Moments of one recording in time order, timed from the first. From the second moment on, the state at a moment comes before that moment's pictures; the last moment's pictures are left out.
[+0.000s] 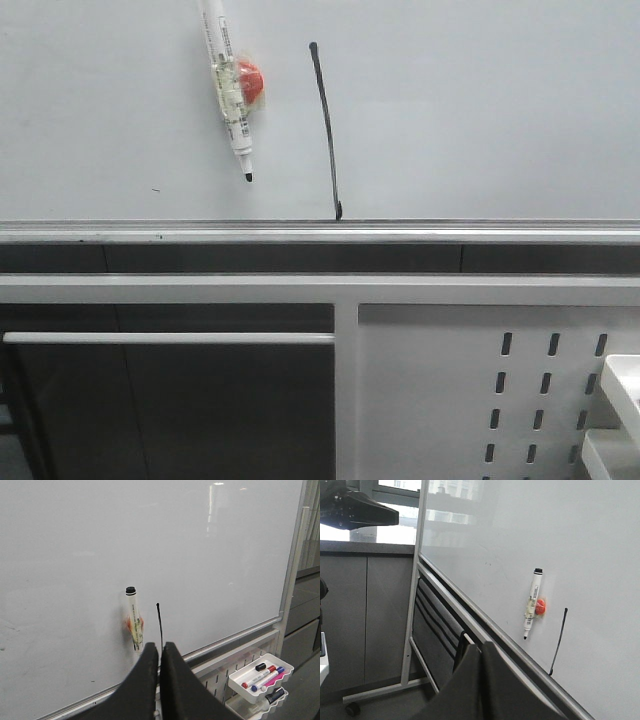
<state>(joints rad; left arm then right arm) -0.66 0.09 -0.39 -0.14 0.33 0.10 0.71 0.10 -0.47 0.53 0.49 -0.73</state>
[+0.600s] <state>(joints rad) -0.57 0.07 -0.30 -0.04 0.30 0.18 0.71 0.10 -0.47 0.53 0.49 -0.73</state>
